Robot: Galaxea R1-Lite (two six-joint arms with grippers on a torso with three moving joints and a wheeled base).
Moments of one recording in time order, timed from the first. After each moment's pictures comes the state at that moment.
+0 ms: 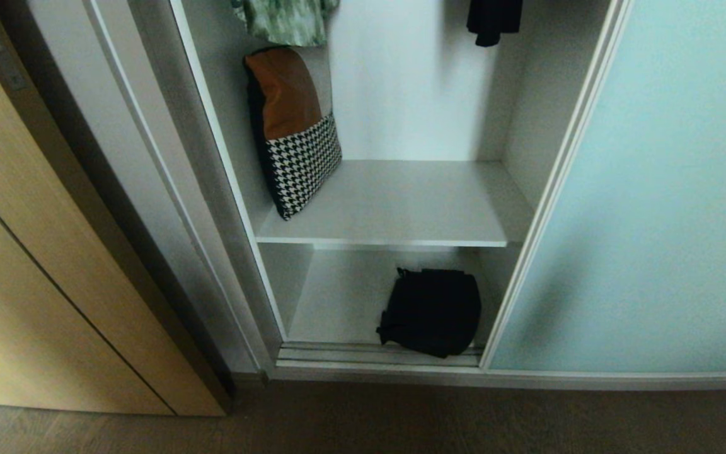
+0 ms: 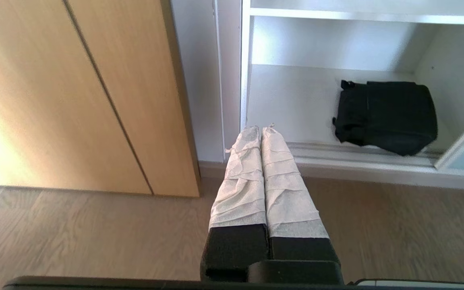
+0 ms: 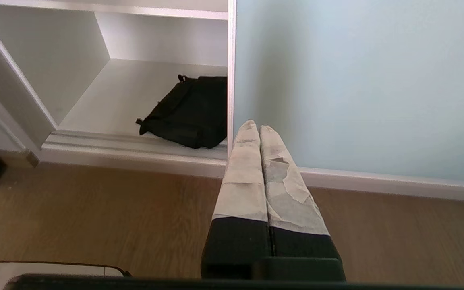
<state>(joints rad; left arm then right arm) 0.00 0.00 0.00 0.00 0.00 -0.01 0.00 0.00 0.00 0.00 0.01 0.01</state>
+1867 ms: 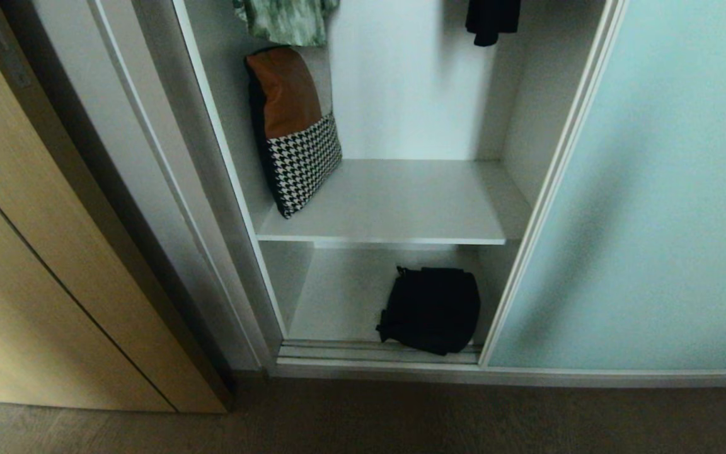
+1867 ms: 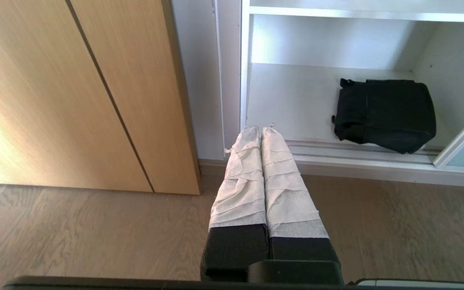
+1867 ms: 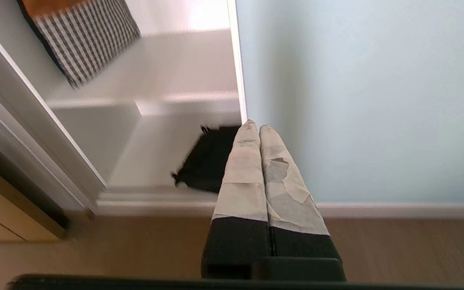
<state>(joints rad) 0.00 0.00 0.00 0.00 0.00 0.00 0.02 0.40 -0.82 0.32 -0.01 0.15</state>
